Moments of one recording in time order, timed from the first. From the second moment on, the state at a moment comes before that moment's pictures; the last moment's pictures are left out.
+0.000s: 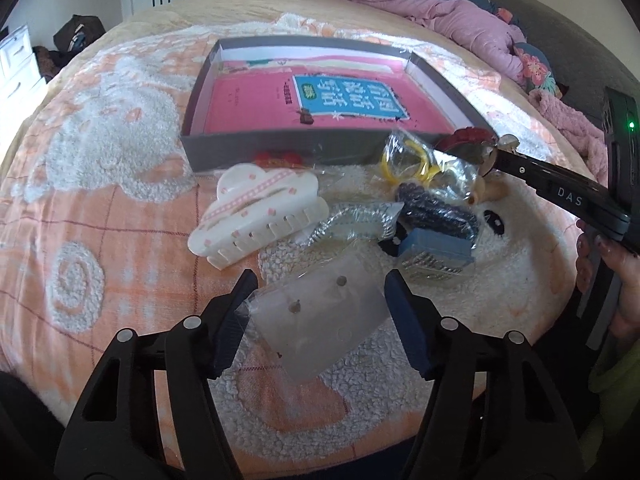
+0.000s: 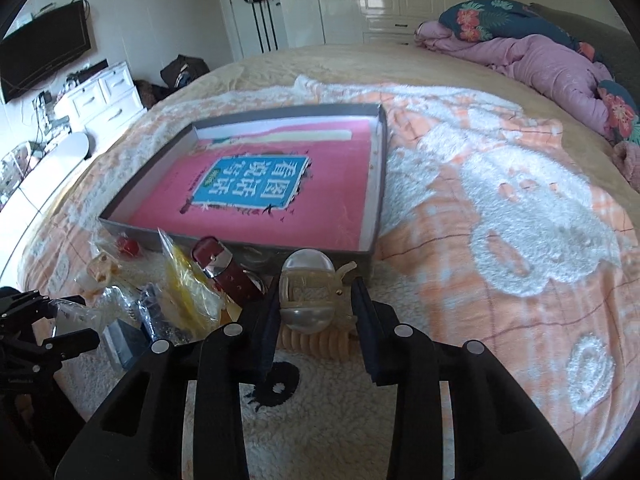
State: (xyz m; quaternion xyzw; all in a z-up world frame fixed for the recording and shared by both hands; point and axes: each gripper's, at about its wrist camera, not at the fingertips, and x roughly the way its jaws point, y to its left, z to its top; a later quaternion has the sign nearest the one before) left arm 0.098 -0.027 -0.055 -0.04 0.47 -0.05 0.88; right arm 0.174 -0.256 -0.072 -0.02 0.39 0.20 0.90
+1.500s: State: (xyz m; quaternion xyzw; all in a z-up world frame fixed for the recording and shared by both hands) left arm 0.234 0.014 -0.032 -0.06 0.43 -0.05 0.90; right arm 0.243 -0.221 -0.041 -0.01 0.38 0.23 0.90
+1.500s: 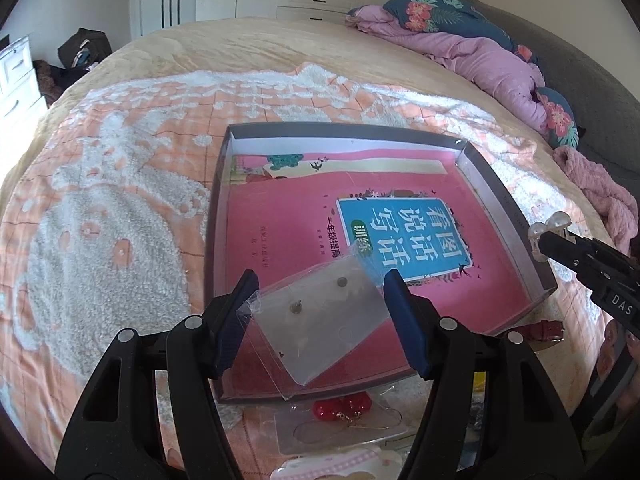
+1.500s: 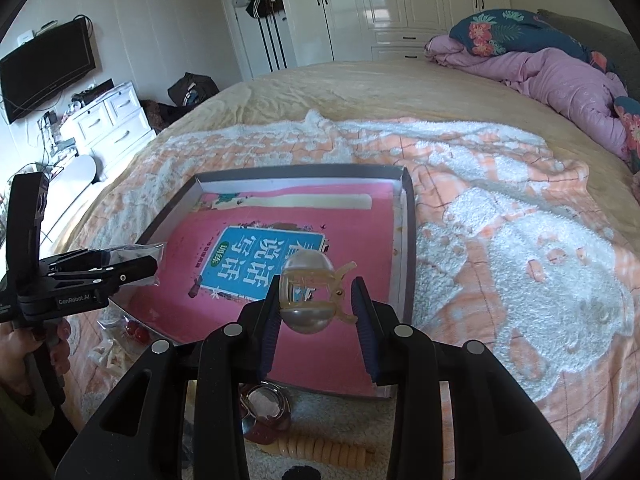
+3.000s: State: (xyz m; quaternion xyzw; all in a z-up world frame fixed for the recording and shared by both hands) left arm 0.204 0.031 0.018 -0.07 0.38 -0.03 0.92; right arm 0.202 -0.255 -0.012 0.06 0.35 0.21 0.91
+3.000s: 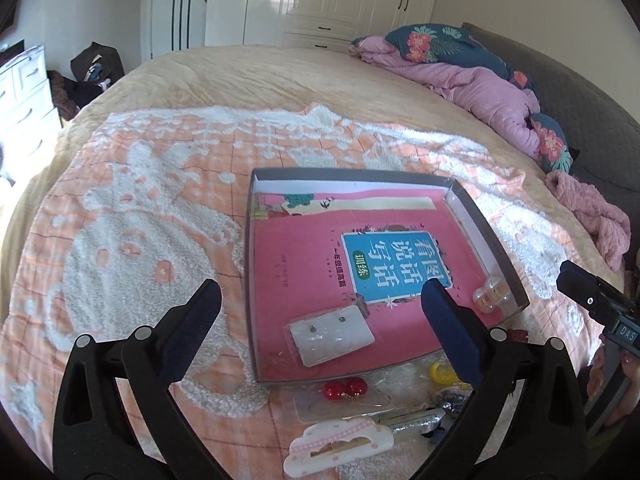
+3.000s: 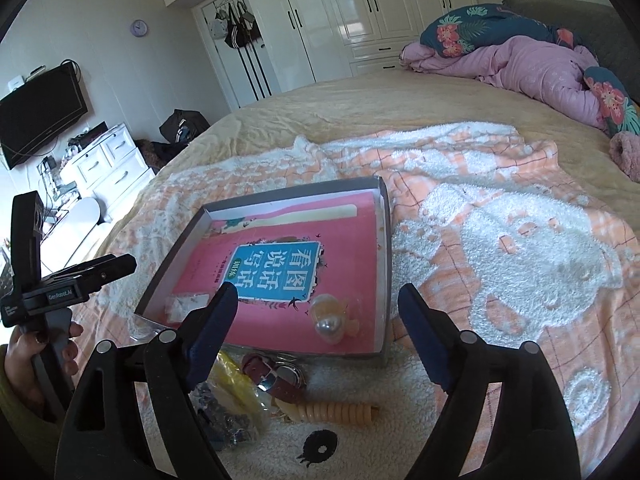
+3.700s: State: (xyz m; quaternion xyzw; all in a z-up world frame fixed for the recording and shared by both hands) left arm 0.151 0.039 0.064 -0.08 0.33 -0.03 0.94; right arm 0.149 -0.257 0.033 0.06 0.30 0.23 0.92
